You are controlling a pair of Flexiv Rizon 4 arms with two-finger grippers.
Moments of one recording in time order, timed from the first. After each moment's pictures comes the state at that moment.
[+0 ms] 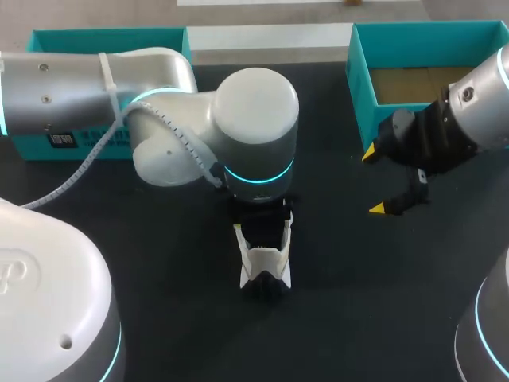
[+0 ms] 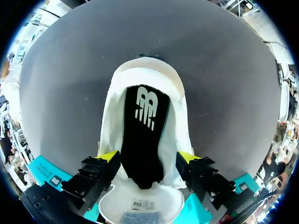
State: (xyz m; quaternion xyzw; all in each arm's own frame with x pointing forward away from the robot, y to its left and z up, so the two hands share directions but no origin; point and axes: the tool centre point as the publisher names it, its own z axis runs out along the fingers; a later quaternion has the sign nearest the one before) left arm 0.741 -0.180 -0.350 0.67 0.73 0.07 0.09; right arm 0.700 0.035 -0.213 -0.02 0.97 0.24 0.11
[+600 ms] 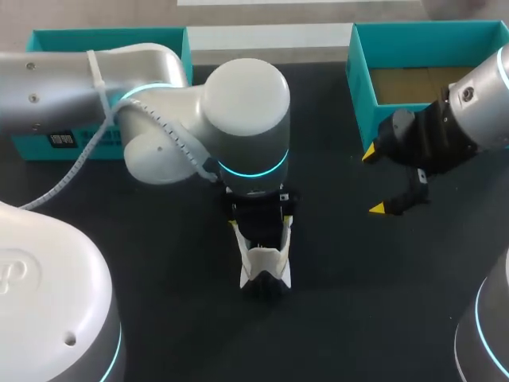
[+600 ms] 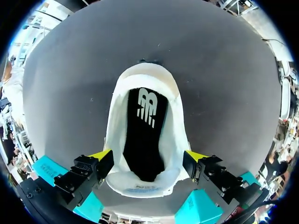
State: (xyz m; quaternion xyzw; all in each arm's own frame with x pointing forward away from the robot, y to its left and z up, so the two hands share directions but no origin) left arm 0.738 -0.179 -0.334 0.68 0.72 0.06 0.11; right arm 0.700 0.035 -0.213 -0.02 0.97 0.24 0.11
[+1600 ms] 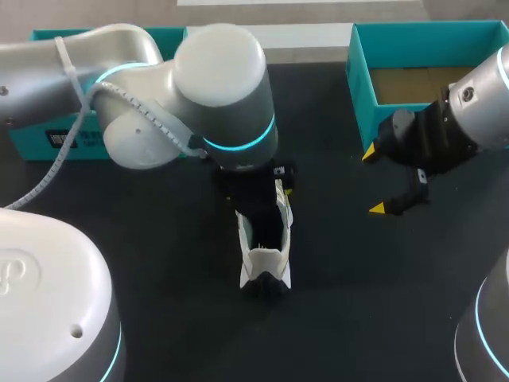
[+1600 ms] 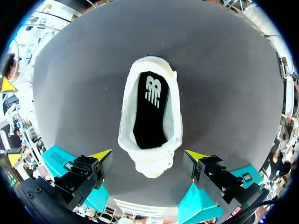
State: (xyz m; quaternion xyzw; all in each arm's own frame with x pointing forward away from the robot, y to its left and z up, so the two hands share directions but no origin) left arm 0.764 -0.180 -0.287 0.68 0.72 0.05 0.15; right arm 0.700 0.035 -0.212 -0.02 0.97 0.24 0.11
